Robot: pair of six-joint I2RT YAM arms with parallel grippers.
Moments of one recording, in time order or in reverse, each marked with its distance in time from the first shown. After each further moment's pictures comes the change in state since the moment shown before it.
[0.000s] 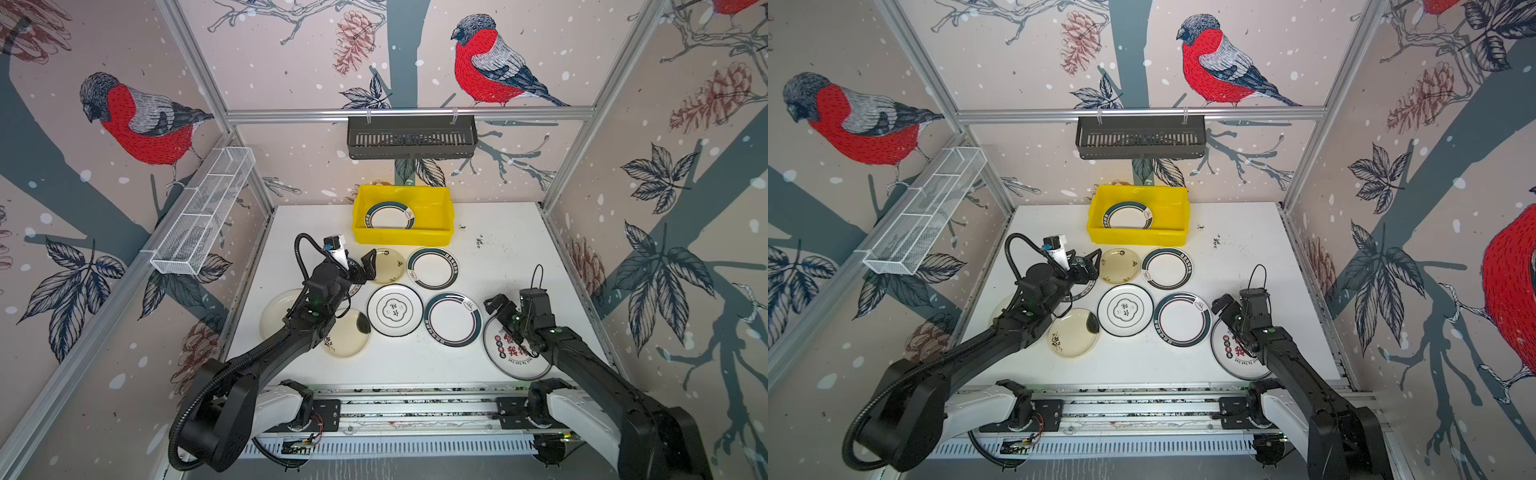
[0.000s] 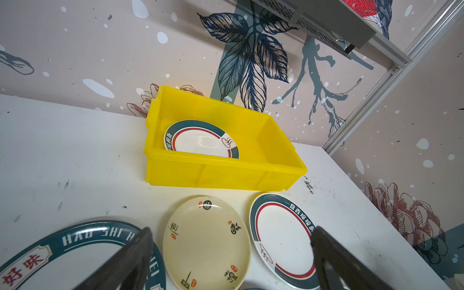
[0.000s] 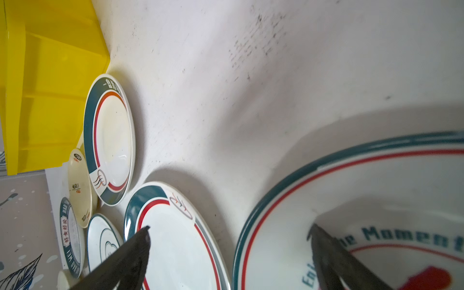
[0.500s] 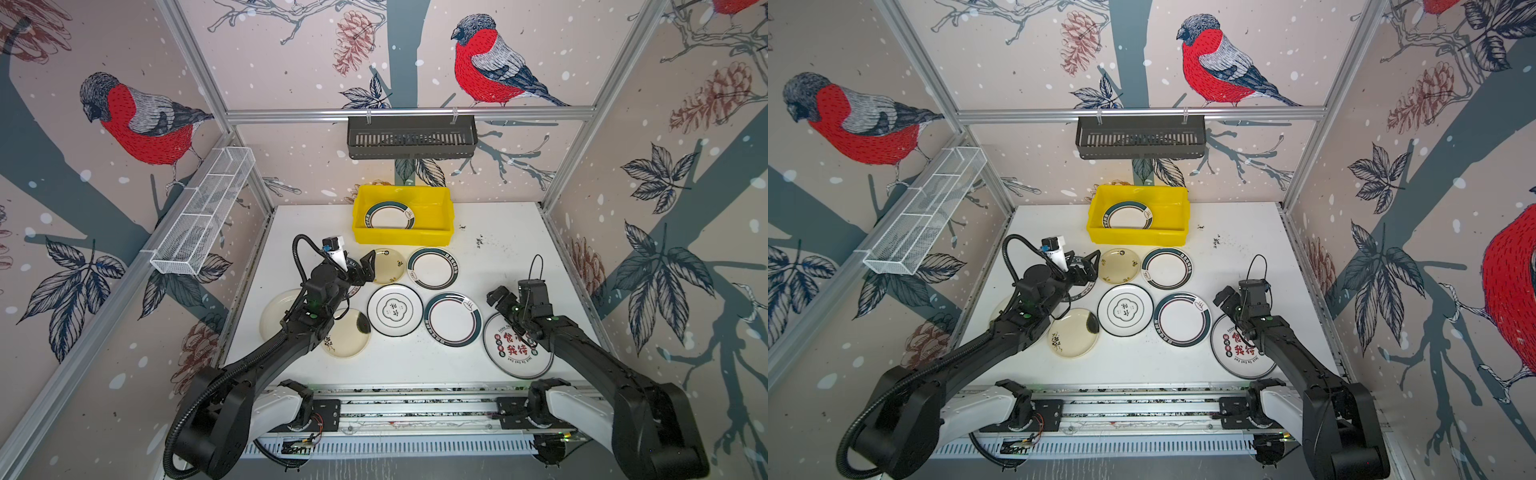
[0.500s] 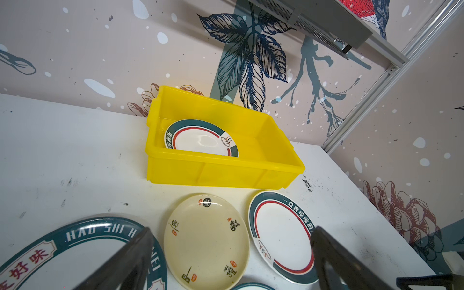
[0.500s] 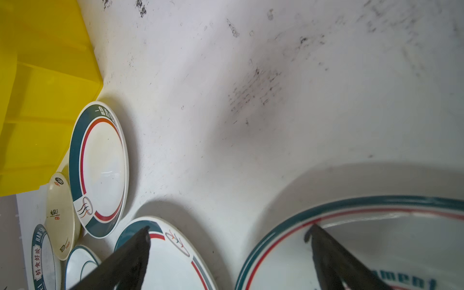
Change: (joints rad) left arm 0.000 -0.044 -0.009 -0.036 0.003 0.000; right arm -0.015 0.121 0.070 0.037 0.074 -0.054
